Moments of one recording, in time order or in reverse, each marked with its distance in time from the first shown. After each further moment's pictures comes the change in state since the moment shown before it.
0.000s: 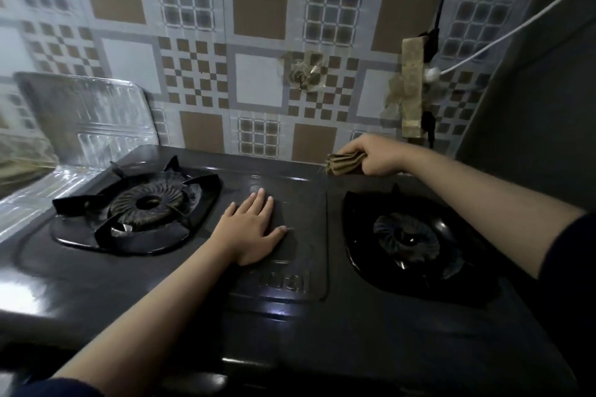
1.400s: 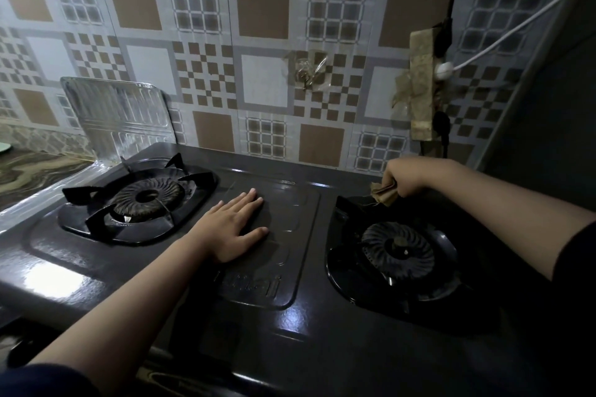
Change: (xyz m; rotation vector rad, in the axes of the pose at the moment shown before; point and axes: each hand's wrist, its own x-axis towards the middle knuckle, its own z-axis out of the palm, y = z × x) left_hand -0.001 0.000 0.003 -0.054 0.044 -0.095; right_hand 0.028 0.094 0.002 -0.447 -0.209 -0.012
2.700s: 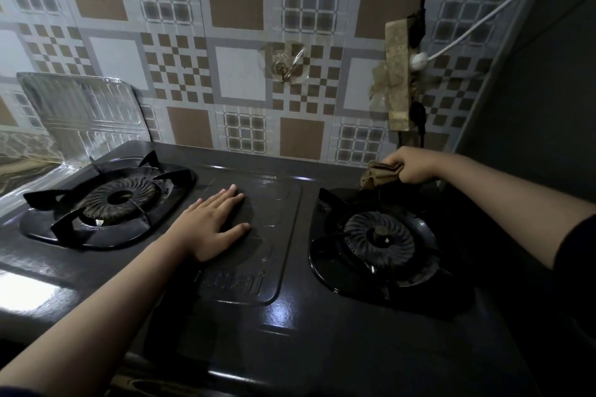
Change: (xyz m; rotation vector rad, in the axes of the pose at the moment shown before) left_hand 0.003 -0.005 0.001 -0.015 0.025 0.015; right_hand -0.004 0.047 0.014 0.431 0.042 0.045
